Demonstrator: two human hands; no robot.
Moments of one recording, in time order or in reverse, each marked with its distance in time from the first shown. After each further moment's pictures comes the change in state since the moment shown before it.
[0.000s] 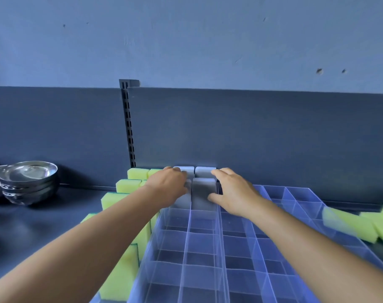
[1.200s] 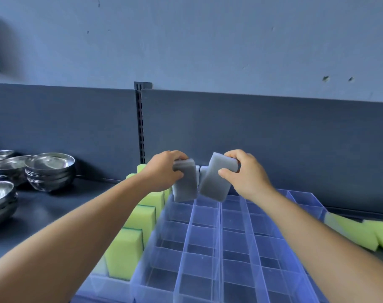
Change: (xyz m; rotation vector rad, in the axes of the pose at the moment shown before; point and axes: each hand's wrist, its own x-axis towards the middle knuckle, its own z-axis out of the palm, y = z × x) left_hand -0.025 -0.018 -0.026 -0.586 0.174 -0.141; right_hand -0.009 0.005 -0.029 0.537 0.273 0.043
